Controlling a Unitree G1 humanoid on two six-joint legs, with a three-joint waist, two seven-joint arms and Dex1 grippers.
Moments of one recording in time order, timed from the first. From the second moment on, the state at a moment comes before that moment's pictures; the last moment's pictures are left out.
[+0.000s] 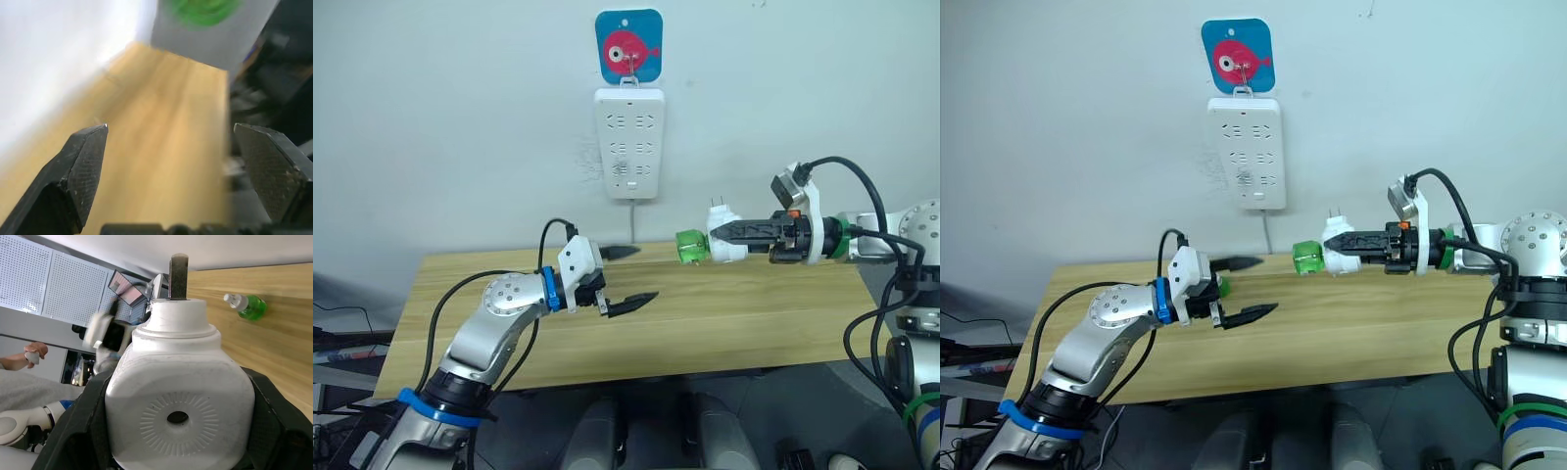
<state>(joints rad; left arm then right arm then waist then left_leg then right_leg) -0.34 0.60 -0.22 -0.09 -0.24 -0.14 -0.84 -0.86 -0.69 -0.16 0.29 1.24 1.61 0.63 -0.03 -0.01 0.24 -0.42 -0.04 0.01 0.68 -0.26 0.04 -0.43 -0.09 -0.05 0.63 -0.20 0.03</state>
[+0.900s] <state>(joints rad) -0.56 0.45 -0.28 0.25 0.35 -0.97 -0.47 -0.84 -0.65 -0.13 0.28 1.48 1.61 0.45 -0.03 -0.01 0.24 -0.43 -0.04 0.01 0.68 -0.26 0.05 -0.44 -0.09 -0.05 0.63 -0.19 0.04</state>
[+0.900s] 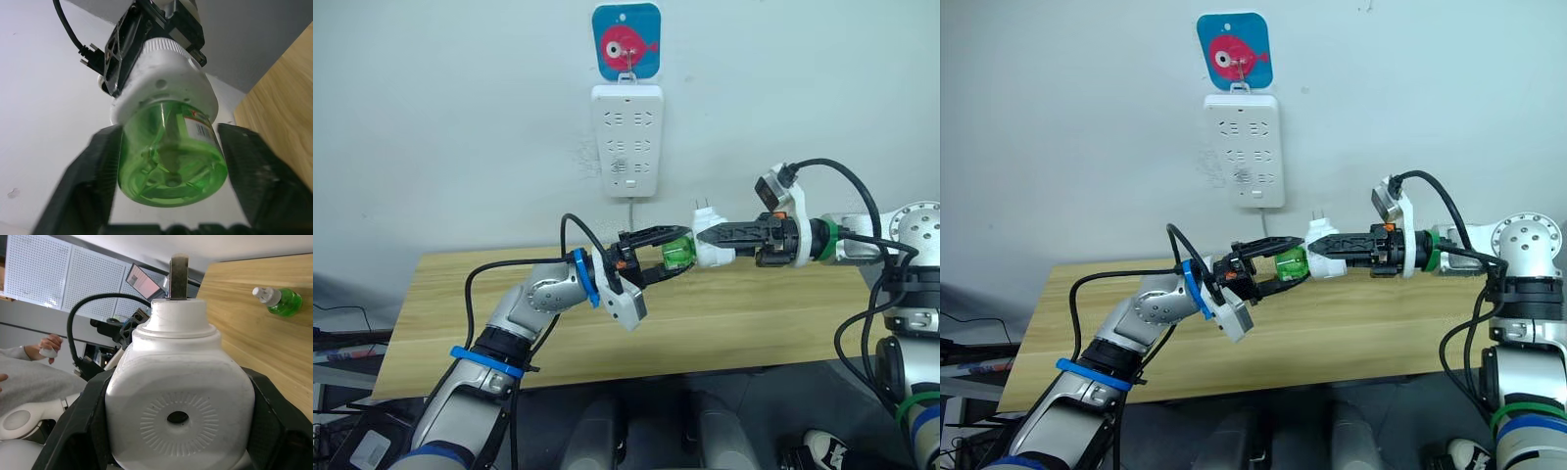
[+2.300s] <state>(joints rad) -0.54 0.37 0.09 0.11 -1.44 1.22 -0.60 -0.87 -0.67 -0.13 0.25 1.35 1.61 0.60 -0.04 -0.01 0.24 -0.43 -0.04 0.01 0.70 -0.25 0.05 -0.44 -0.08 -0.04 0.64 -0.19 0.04</state>
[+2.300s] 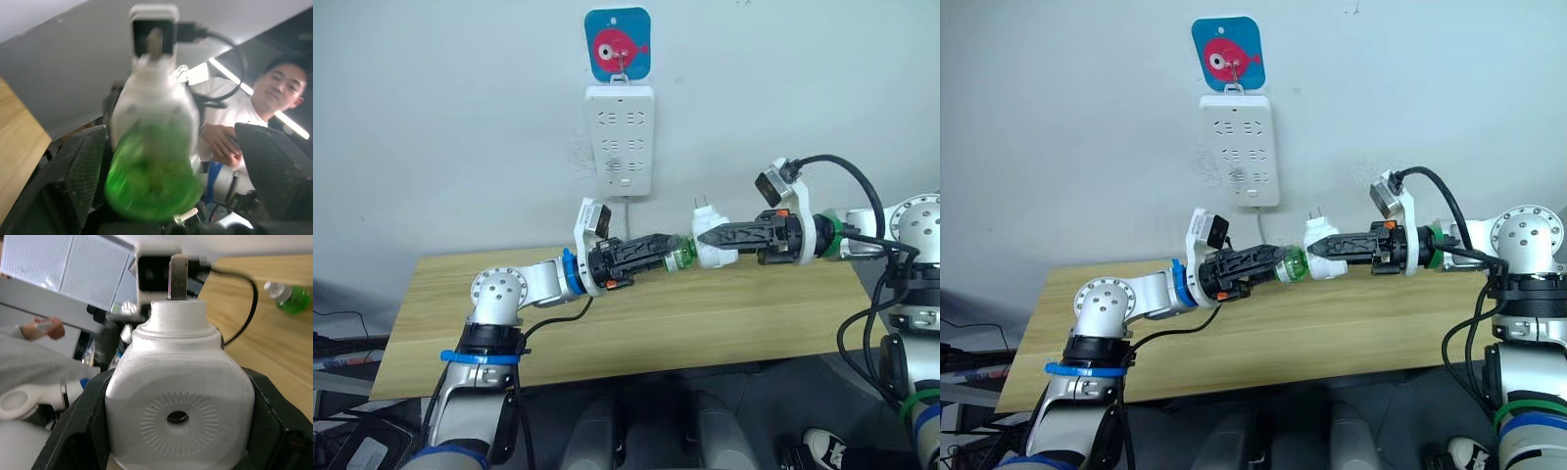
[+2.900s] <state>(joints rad) -0.34 0.60 -0.26 -0.10 0.09 -0.53 -0.60 -0.88 -0.62 -0.21 0.32 1.30 1.61 0.54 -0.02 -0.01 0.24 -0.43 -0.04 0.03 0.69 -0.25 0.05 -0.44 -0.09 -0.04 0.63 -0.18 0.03</state>
